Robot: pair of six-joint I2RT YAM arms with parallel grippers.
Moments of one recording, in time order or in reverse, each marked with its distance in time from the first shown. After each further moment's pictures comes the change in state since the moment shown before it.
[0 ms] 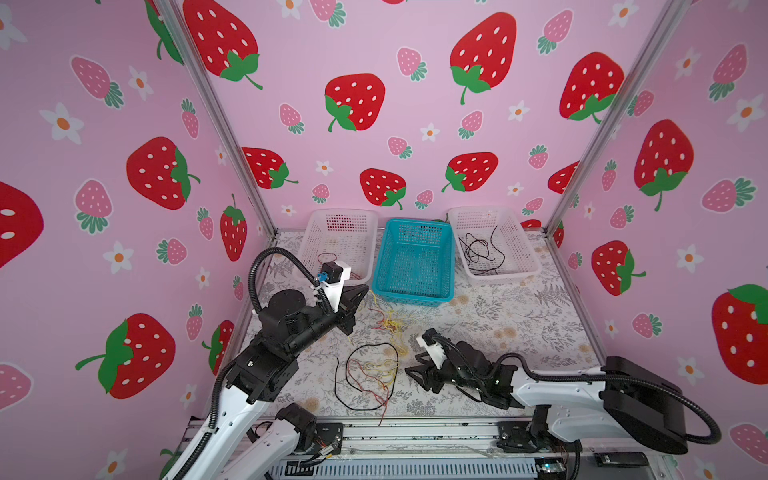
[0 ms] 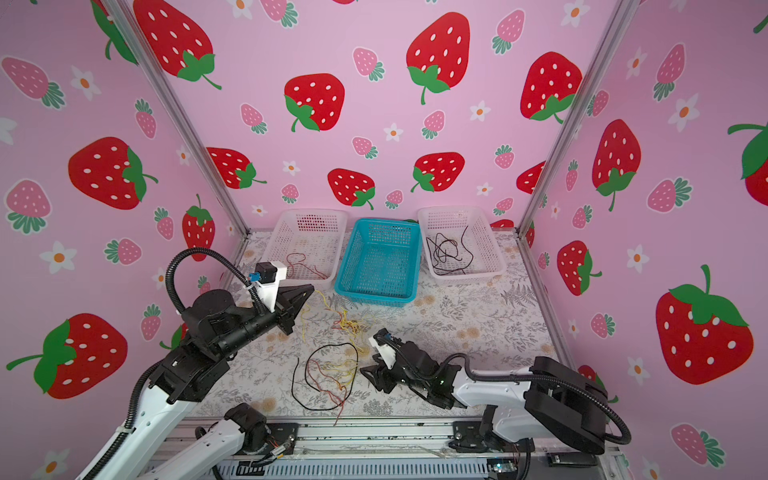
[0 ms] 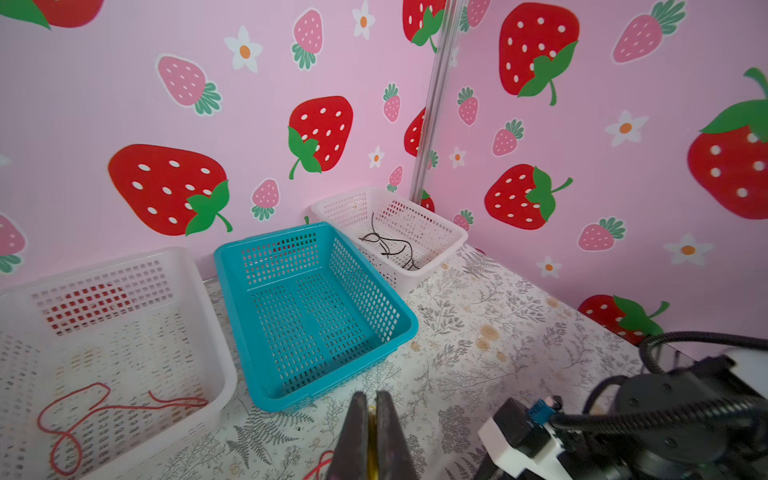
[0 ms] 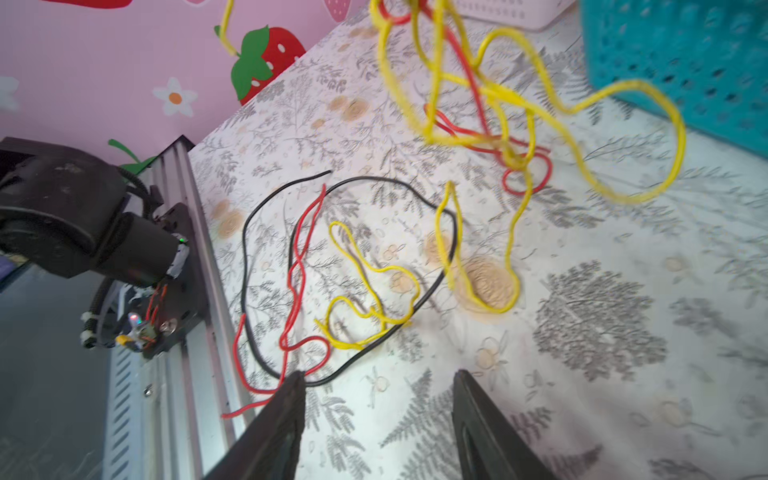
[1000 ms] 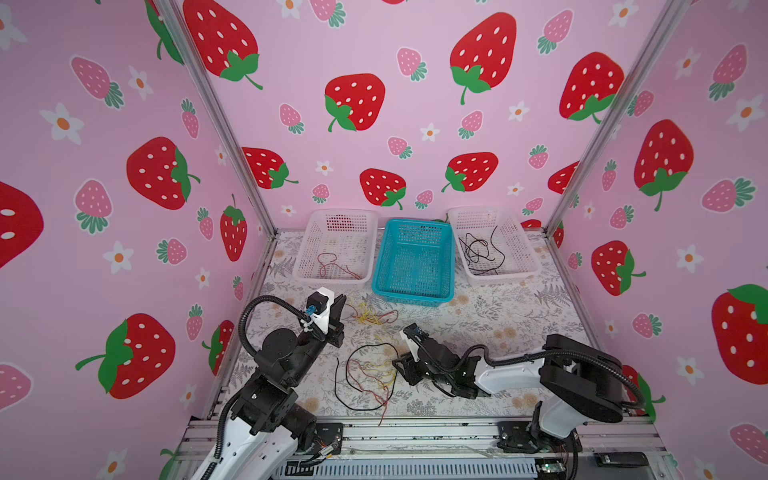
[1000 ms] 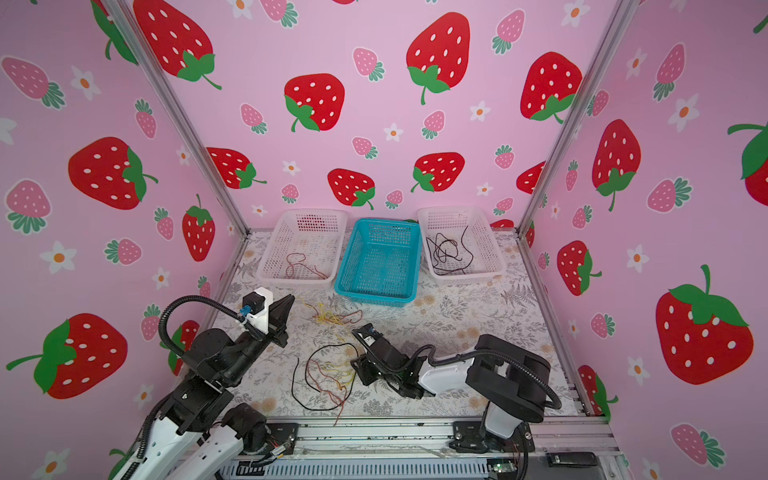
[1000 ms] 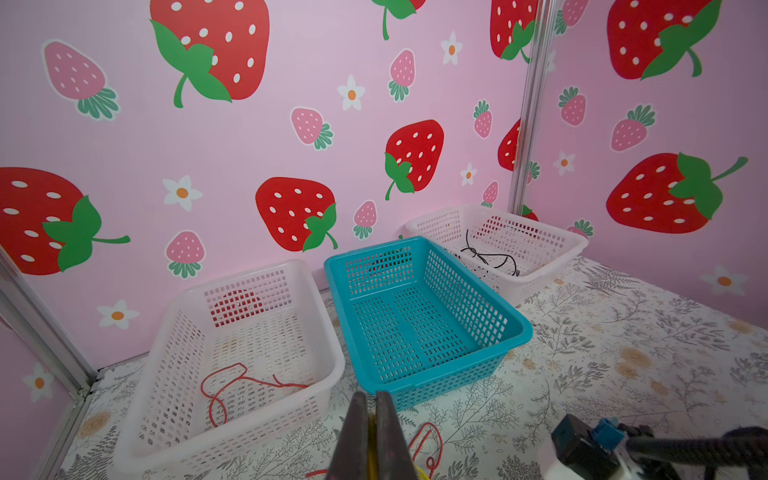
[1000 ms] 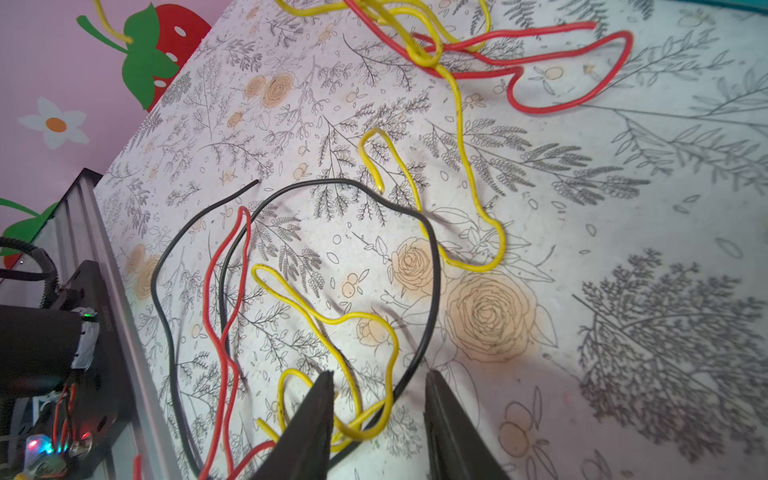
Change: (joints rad) left arm 0.000 -0.277 -0.346 0.202 -0.252 0.135; right arm 0.002 0.311 0.212 -0.039 0.130 0.175
